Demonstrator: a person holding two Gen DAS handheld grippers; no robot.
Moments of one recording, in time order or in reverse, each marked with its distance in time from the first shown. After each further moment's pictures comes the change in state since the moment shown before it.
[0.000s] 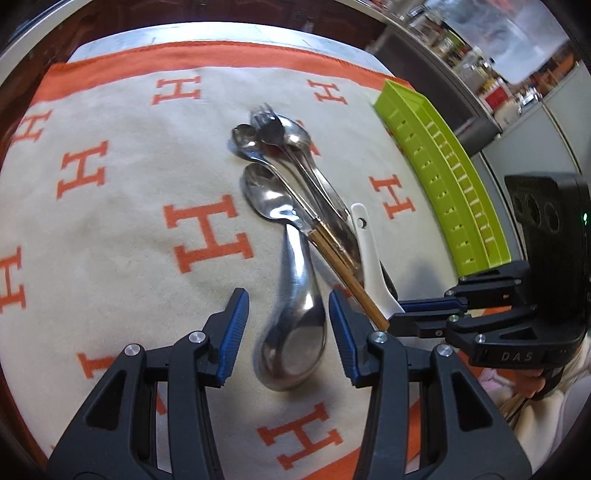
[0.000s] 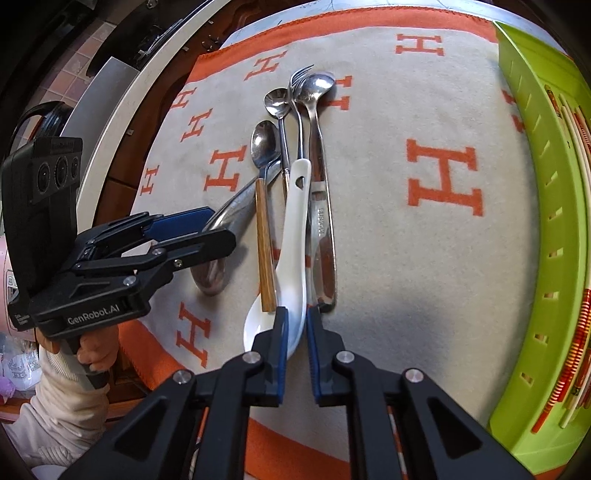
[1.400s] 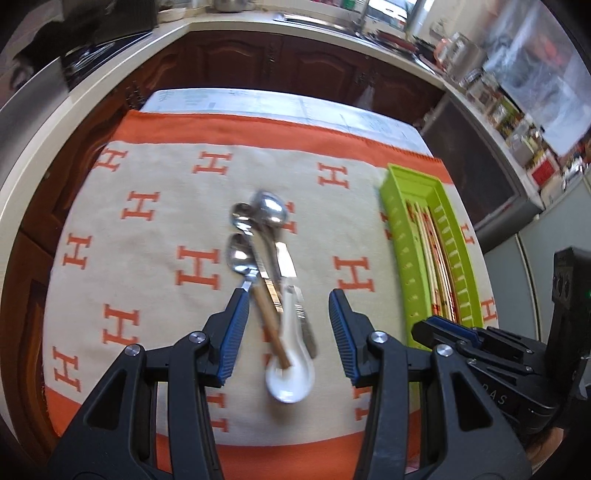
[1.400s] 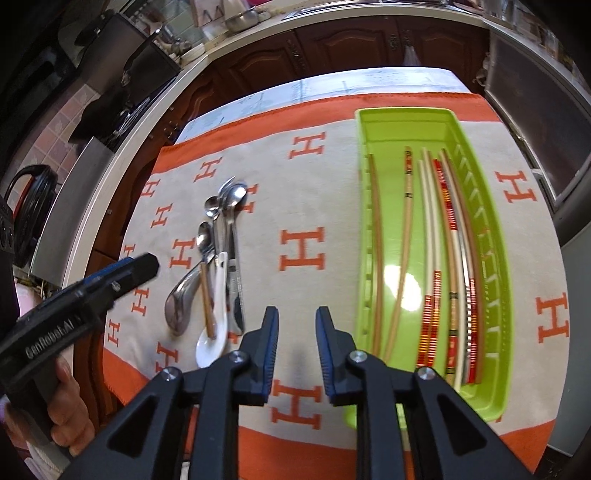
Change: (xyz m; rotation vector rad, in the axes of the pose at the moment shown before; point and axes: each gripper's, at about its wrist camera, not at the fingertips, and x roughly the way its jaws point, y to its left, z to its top) left arm -0.081 -0.093 0.009 -0.255 -0.231 0.262; right arm -0.104 -0.038 -0.016 0.084 -0.277 -0.169
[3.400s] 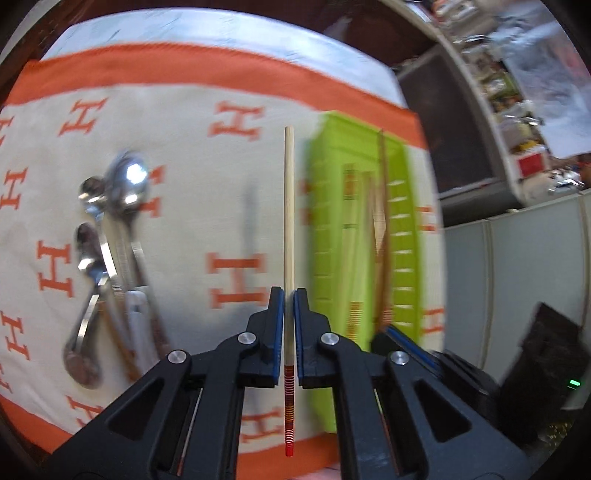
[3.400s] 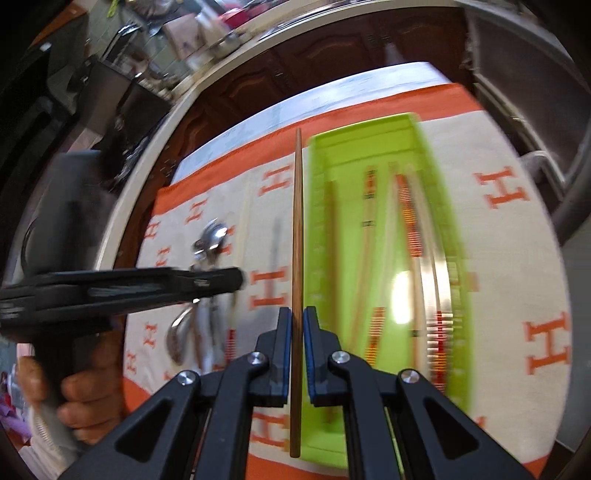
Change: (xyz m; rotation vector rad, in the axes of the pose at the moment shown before) left arm 0.120 -0.121 0.059 -0.052 0.333 -0.217; right arm -0.008 -0.073 0.021 0.129 -0.066 0.098
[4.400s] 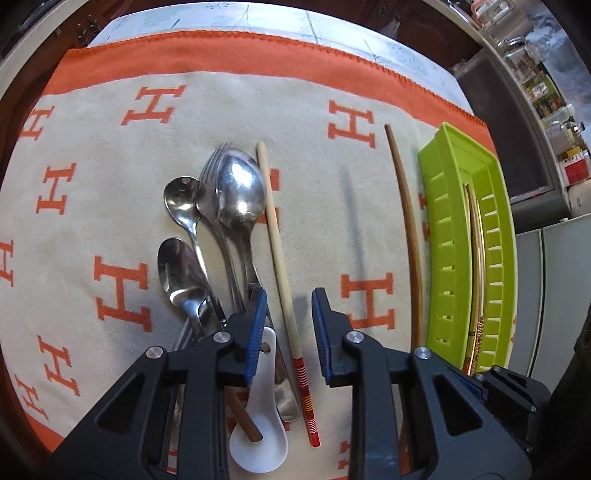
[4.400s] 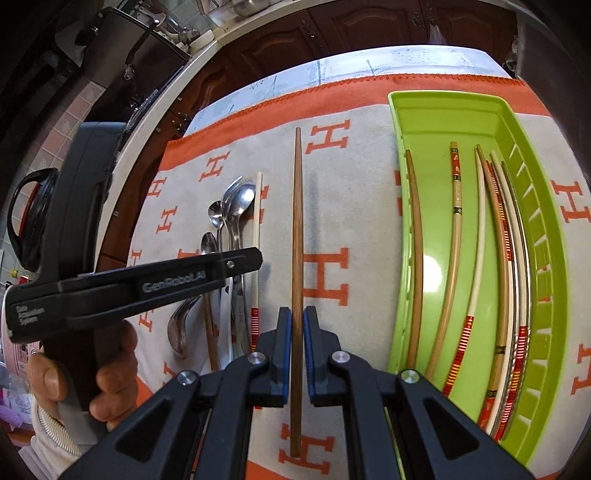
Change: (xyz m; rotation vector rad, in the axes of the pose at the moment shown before) left arm 0.003 0.099 -0.002 -0.024 -0.024 0.211; right arm 0.062 0.058 0.000 -0.113 0.134 0.016
